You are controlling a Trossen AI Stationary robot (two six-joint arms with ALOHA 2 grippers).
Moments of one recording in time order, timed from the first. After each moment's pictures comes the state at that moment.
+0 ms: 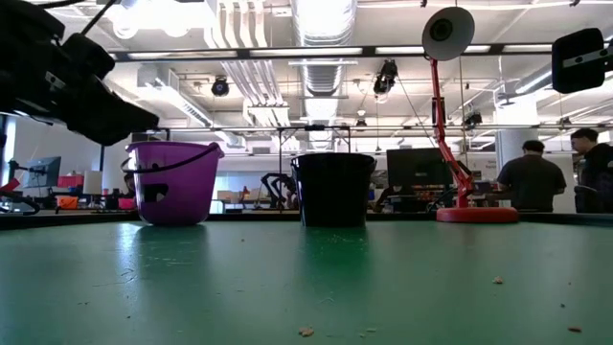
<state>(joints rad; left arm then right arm) -0.01 0.21 0.02 0.02 -0.09 -0.11 0.65 0.01 0.02 -0.02 0.05 -0.03</state>
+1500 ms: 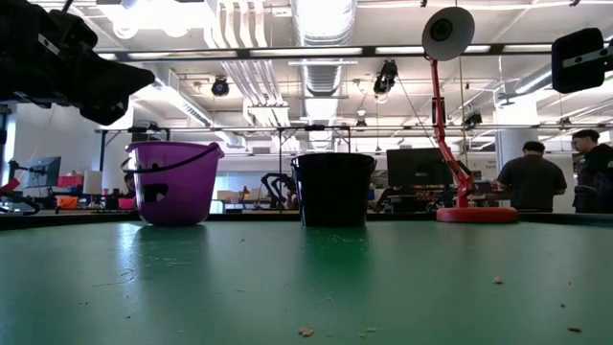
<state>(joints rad) -0.01 0.00 0.01 0.06 -0.09 -0.11 0.65 0.00 0.01 0.00 0.05 -0.03</state>
